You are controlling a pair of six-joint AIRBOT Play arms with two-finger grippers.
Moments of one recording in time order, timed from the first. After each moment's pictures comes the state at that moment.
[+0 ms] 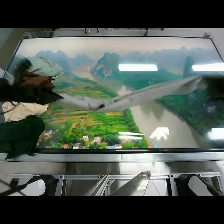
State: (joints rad) left arm 0.34 -1.26 1.14 -2.79 1.76 2.28; right arm -0.65 -0.98 0.79 0.29 1.64 0.77
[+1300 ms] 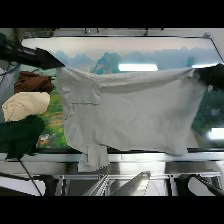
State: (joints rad) left arm 0.17 -1.75 1.80 -2.52 1.57 2.10; right arm -0.46 -1.18 0.89 -0.23 0.92 0.84
